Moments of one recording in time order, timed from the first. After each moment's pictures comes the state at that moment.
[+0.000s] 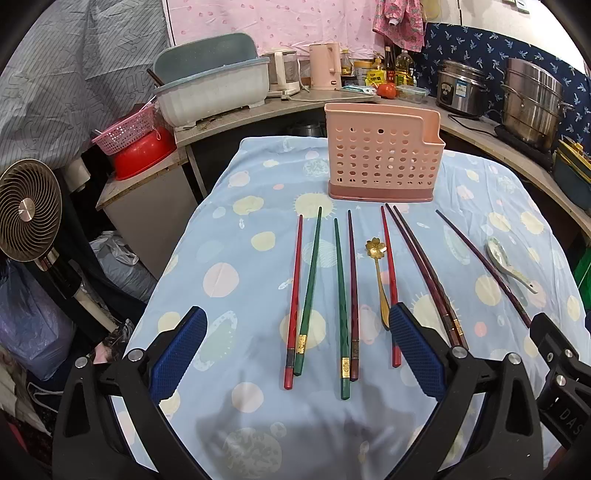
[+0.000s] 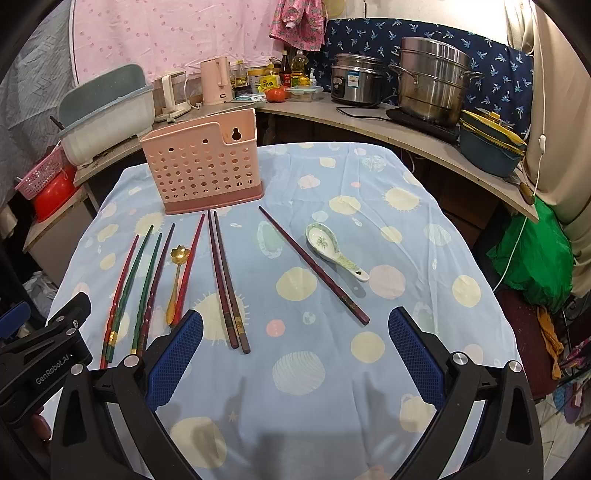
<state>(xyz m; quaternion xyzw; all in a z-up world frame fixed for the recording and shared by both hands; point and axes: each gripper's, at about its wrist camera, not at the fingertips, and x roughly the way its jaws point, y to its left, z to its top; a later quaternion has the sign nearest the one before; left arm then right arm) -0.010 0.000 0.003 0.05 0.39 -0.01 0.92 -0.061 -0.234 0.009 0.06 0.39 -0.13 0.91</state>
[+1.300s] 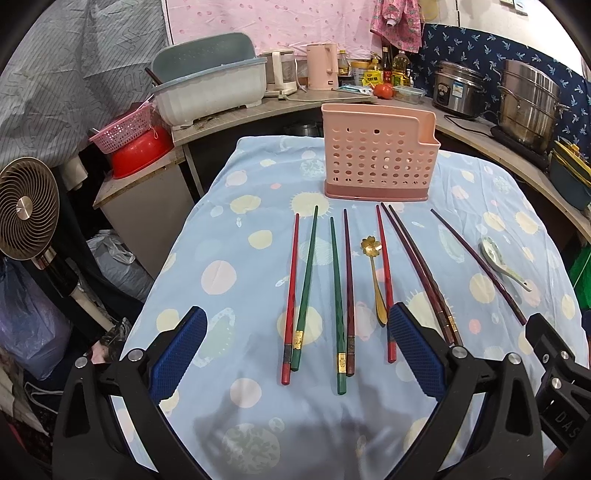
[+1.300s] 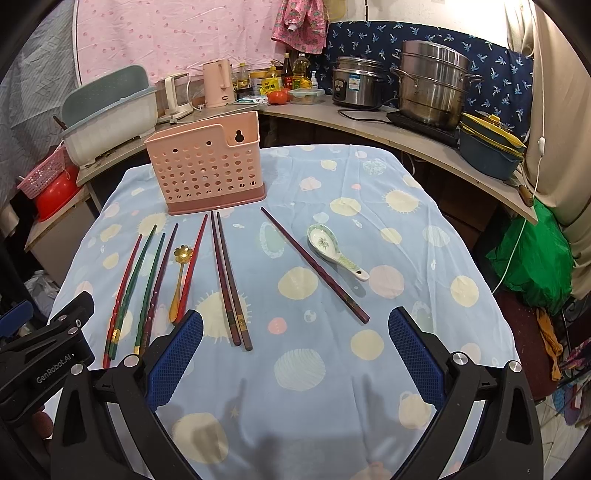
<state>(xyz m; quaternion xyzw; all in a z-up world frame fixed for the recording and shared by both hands) -0.015 0.001 0.005 0.04 0.39 -0.01 0.92 -0.065 -0.233 0.012 0.06 0.38 -0.13 0.91</state>
